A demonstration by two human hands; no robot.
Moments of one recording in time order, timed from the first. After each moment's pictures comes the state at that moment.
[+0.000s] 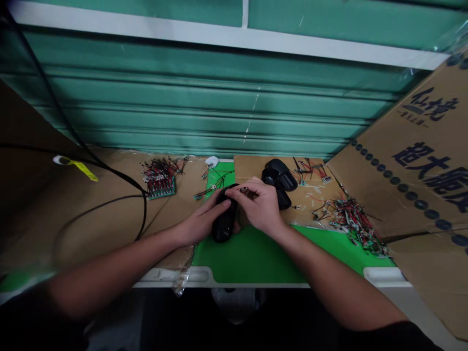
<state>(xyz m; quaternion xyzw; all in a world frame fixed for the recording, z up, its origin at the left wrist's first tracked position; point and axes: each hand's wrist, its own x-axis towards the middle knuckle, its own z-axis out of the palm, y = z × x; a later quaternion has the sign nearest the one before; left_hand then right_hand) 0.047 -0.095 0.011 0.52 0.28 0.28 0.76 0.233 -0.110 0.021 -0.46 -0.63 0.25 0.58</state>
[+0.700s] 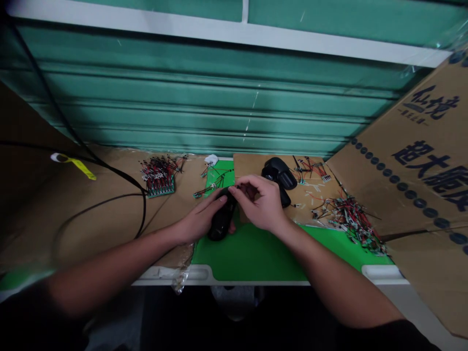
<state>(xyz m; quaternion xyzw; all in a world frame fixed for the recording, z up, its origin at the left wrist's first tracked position) 0.046 -0.095 0.008 0.52 0.30 0.27 0.75 0.241 -0.113 0.023 -0.48 -0.68 0.17 0.53</state>
